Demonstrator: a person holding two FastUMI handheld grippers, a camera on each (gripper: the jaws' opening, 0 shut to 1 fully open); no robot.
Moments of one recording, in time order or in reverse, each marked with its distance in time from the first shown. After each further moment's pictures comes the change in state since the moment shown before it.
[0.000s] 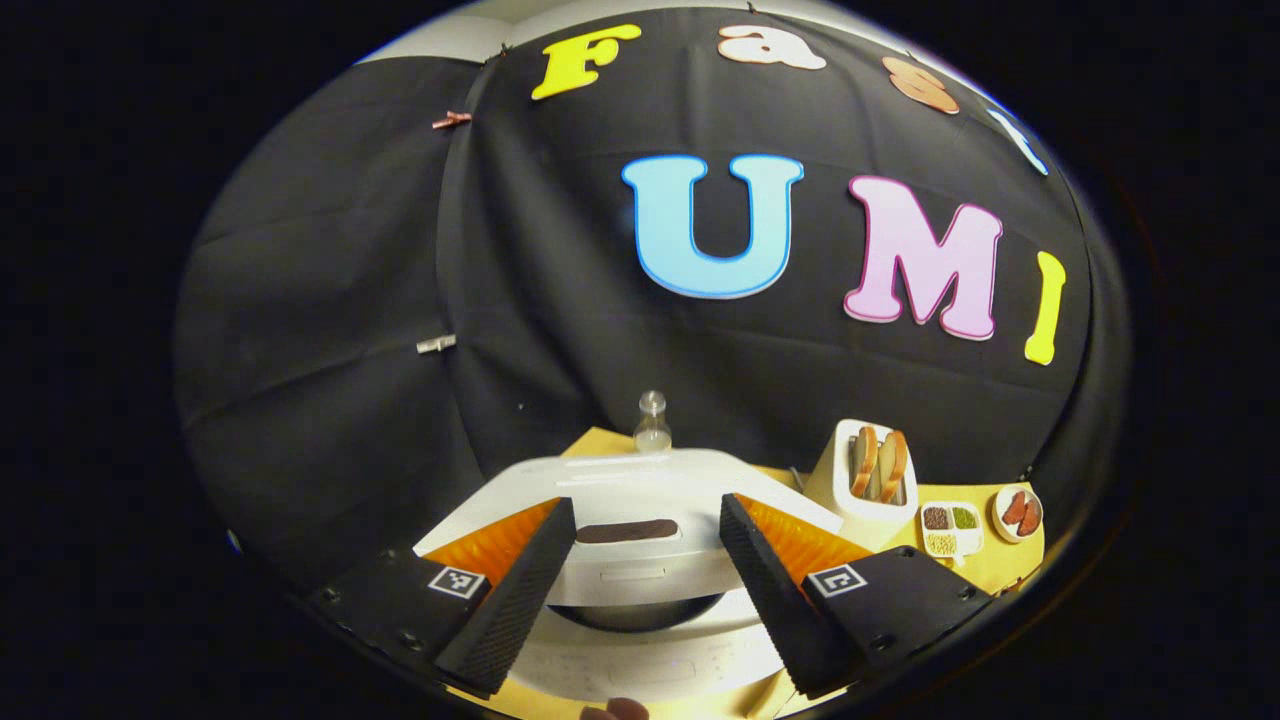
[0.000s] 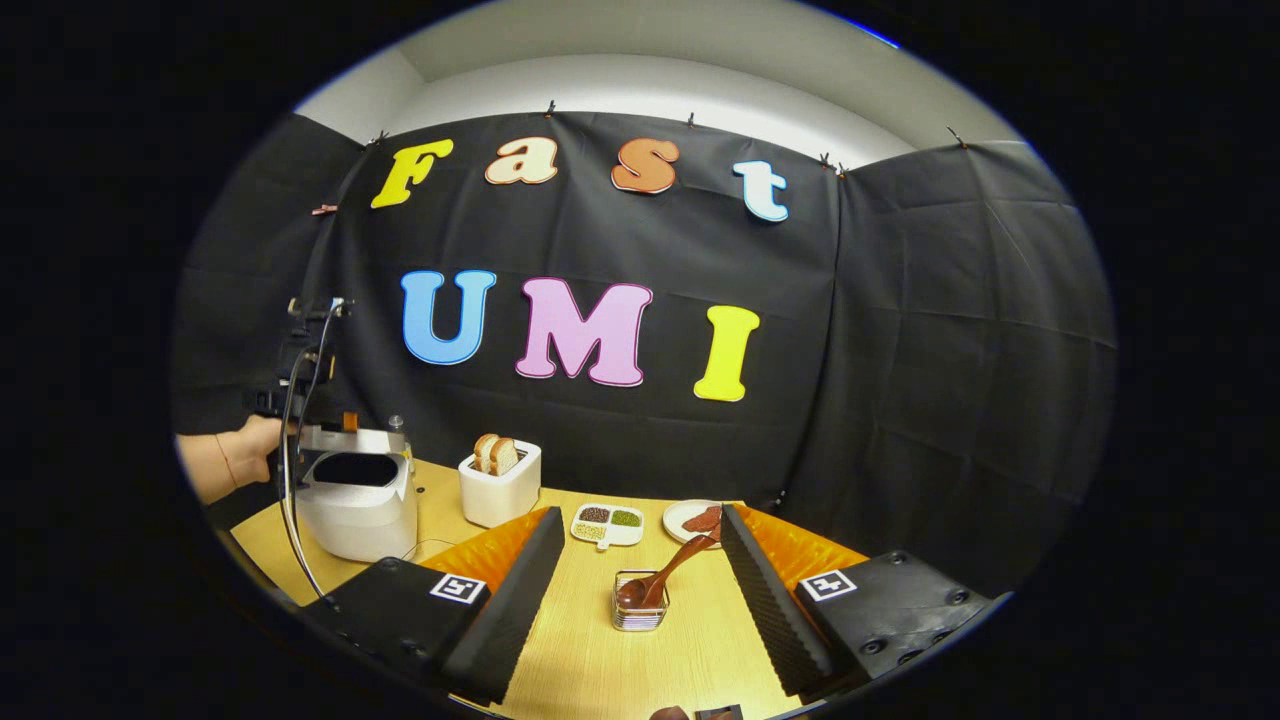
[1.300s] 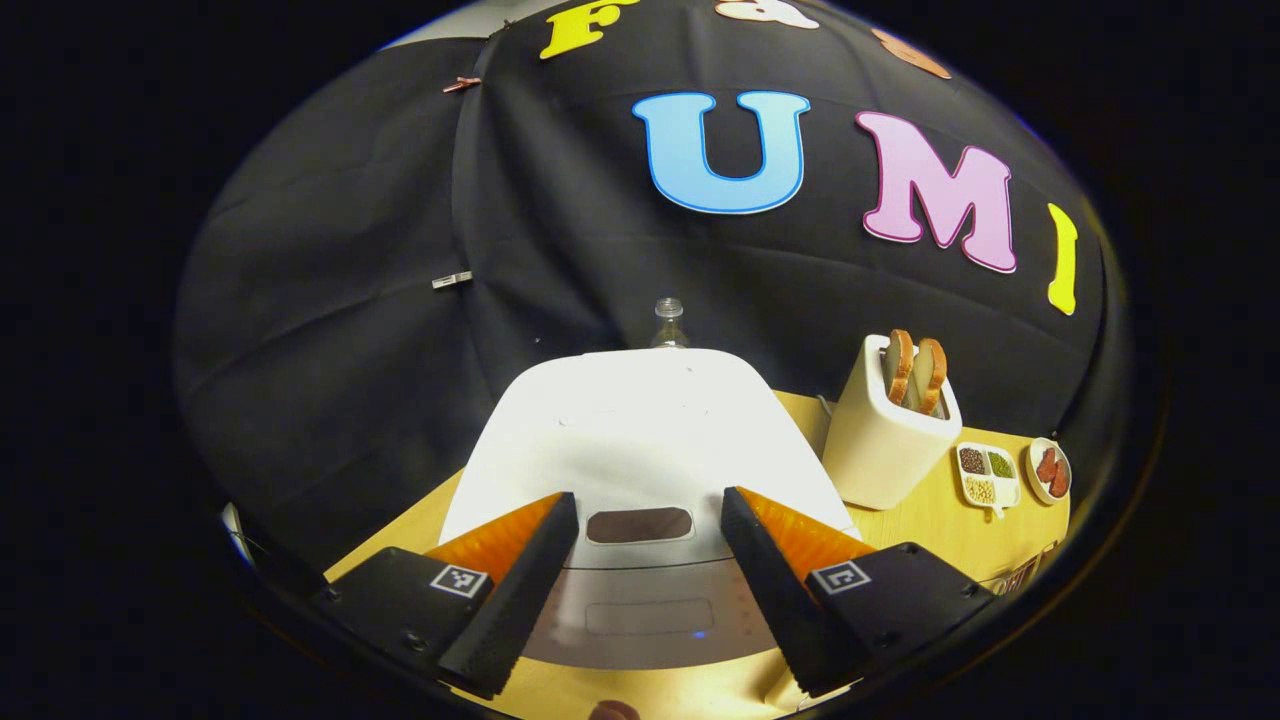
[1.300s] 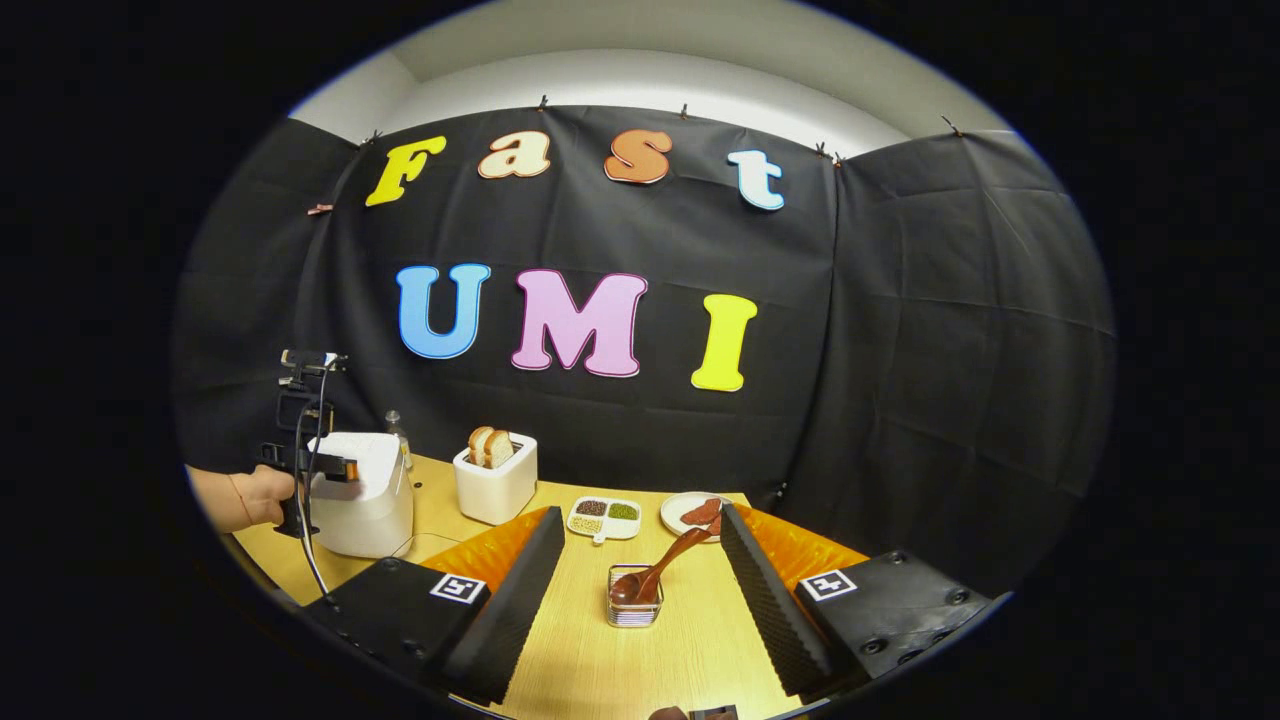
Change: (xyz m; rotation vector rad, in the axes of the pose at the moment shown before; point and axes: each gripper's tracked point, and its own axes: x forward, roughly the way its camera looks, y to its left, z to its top) left arm 0.011 -0.003 -0.095 0.010 0.078 0.065; right arm 0.010 -0.020 -0.004 0.006 0.023 0.010
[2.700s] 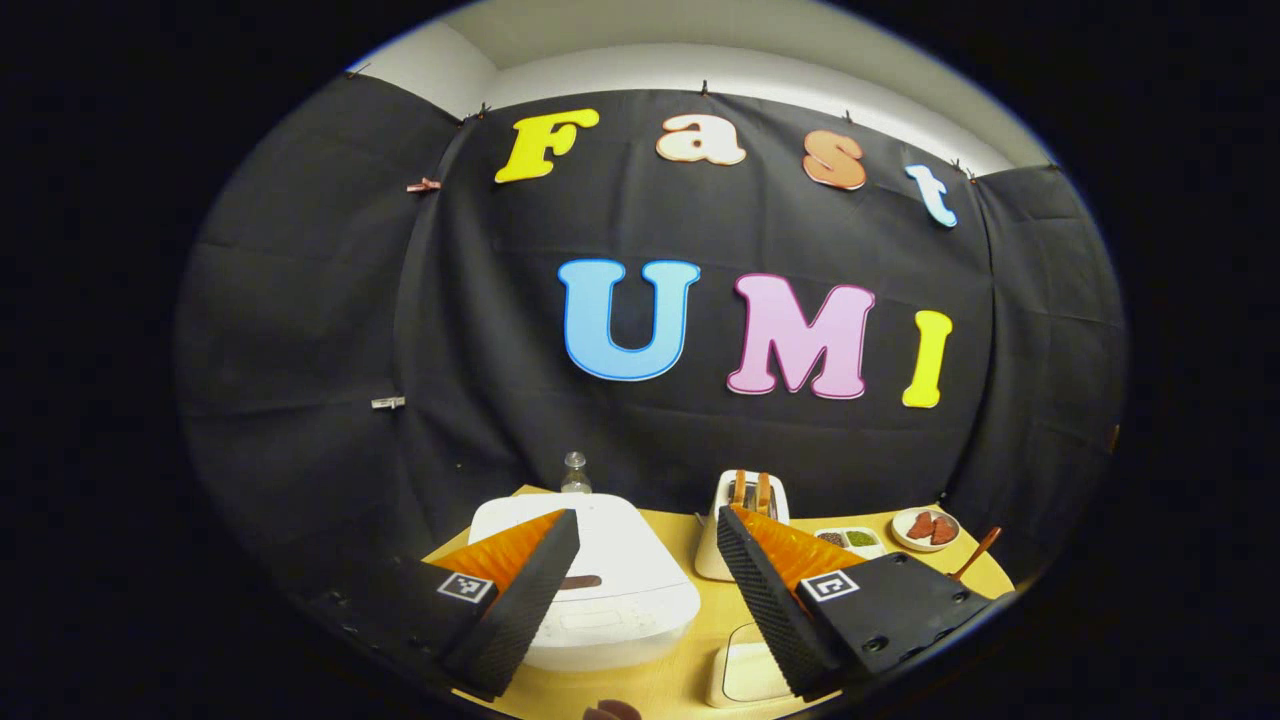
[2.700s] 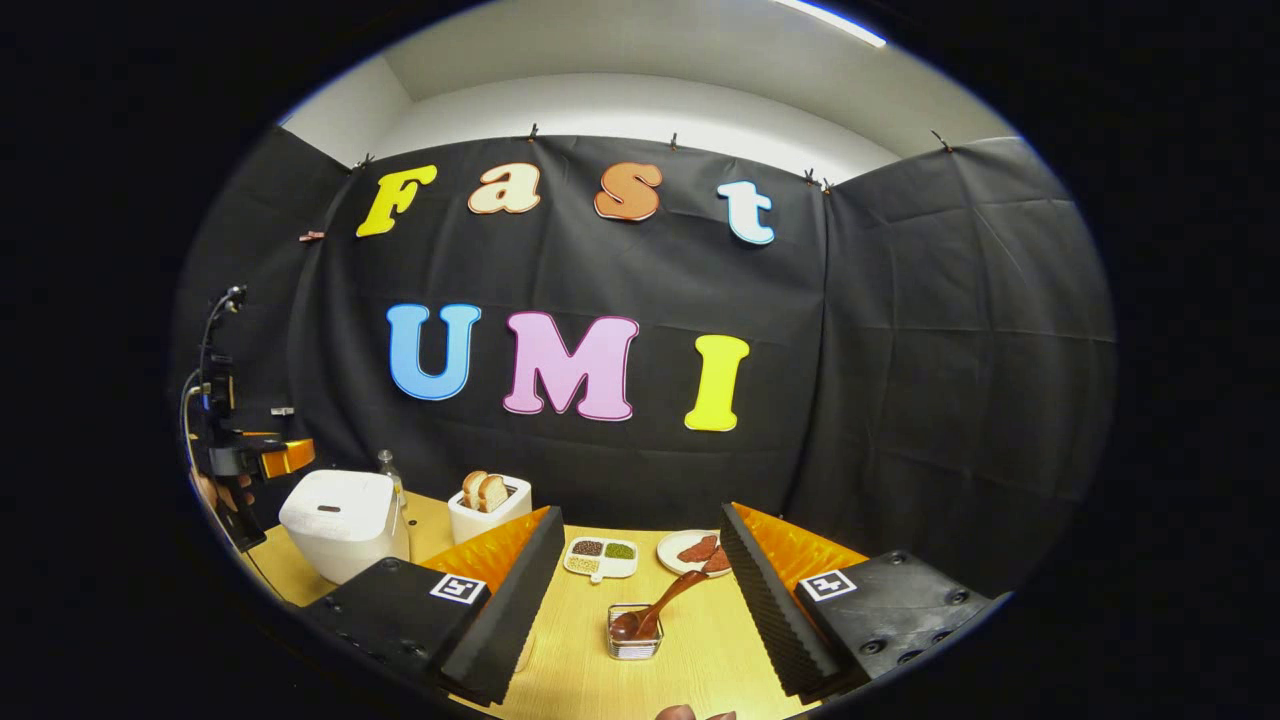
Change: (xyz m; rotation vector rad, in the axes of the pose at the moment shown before) left arm -0.189 -0.027 0.104 0.011 -0.433 -0.329; right arm 0.014 0.000 0.052 0.019 -0.114 -0.015
